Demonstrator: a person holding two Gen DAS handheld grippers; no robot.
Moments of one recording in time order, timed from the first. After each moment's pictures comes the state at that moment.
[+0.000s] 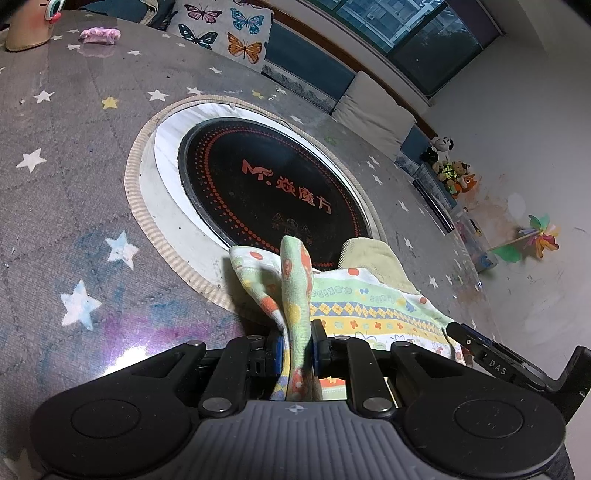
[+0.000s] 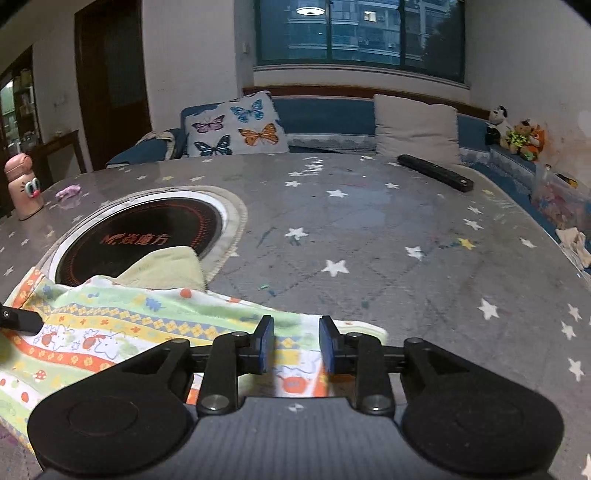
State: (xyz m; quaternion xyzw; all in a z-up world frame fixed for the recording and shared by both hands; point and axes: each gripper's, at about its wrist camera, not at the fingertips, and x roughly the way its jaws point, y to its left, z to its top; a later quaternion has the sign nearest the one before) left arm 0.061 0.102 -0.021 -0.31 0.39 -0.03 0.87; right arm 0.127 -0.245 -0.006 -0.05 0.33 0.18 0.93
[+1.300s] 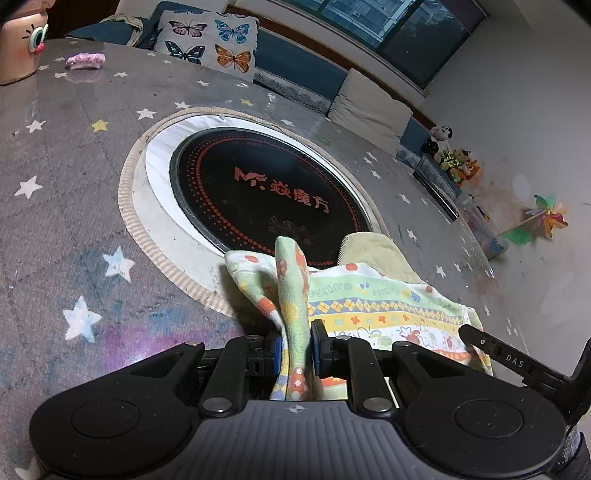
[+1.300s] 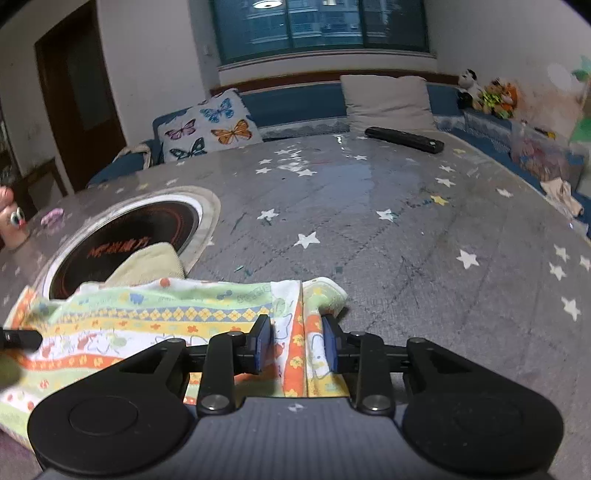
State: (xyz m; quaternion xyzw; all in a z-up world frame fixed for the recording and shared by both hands) left arm 0.060 0.088 -0.015 -0.26 0.39 -0.03 0.89; right arm 0.118 -0.263 -0.014 0.02 0.35 0.15 0.92
